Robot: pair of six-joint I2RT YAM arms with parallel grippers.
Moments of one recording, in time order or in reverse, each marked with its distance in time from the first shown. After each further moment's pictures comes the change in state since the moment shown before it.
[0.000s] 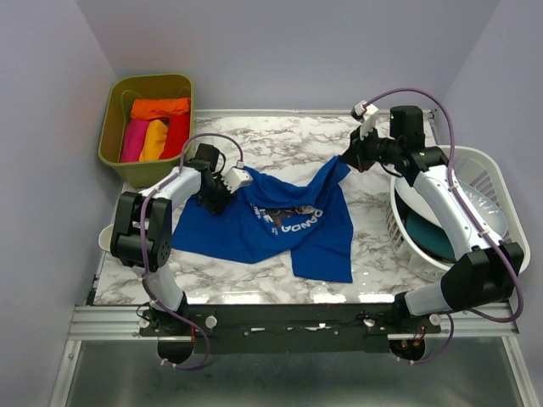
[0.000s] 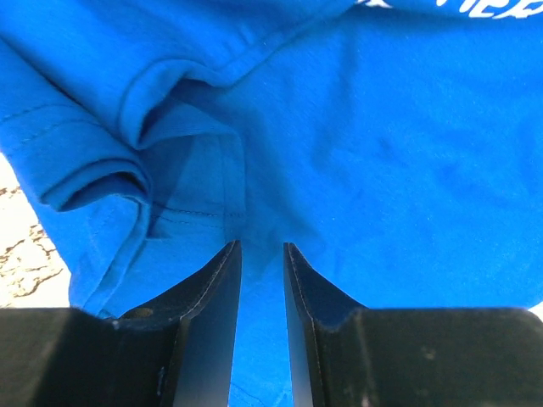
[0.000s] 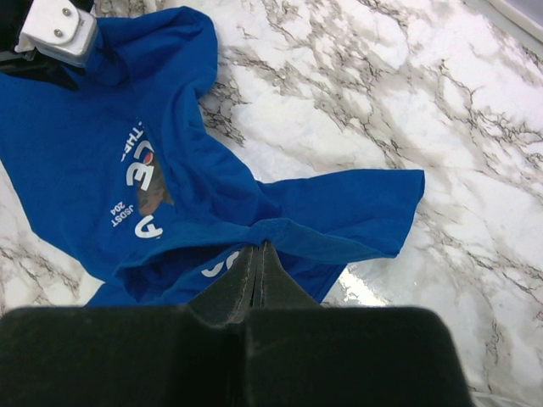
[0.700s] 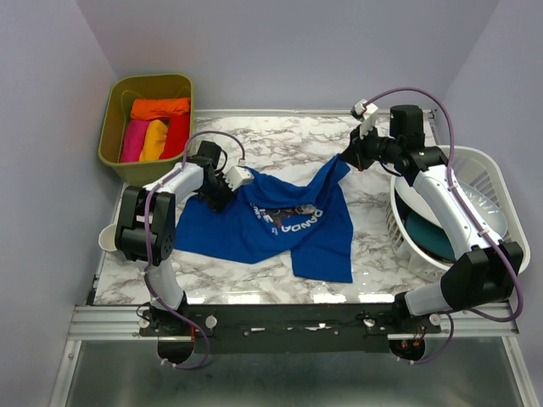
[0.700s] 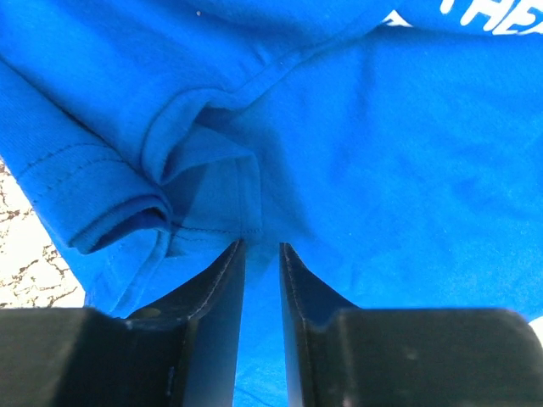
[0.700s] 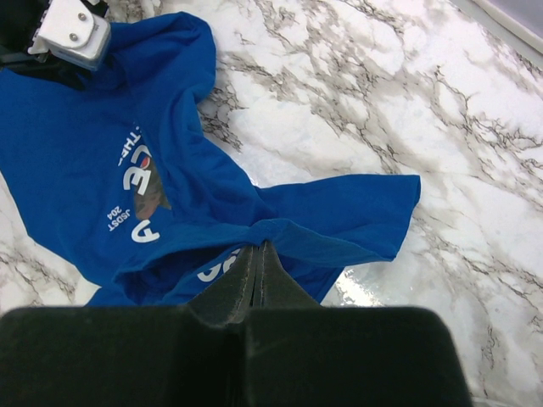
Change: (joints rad) left arm 0.000 0.065 0.065 -0.032 -0.001 0.021; right arm 0.000 0.009 0.000 0.018 0.001 0.000
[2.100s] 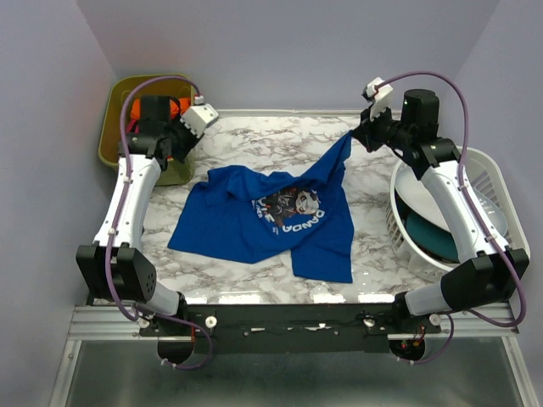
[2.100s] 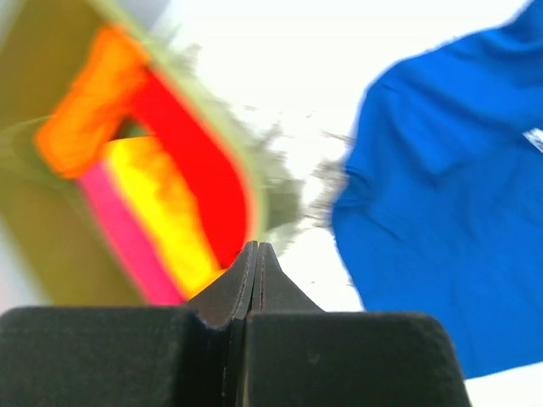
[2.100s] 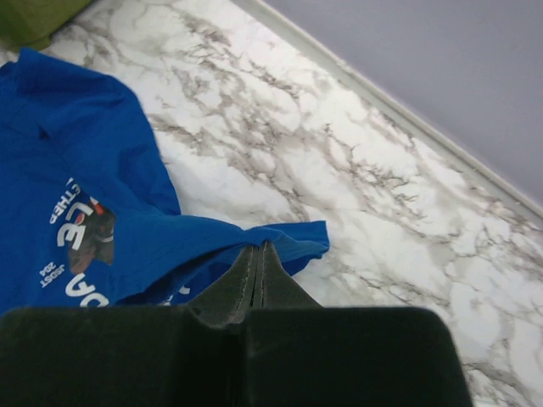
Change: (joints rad) left arm 0.166 -0.331 0.325 -0.071 -0.032 -0.060; right arm -0.024 -0.006 0.137 0.037 0.135 -0.034
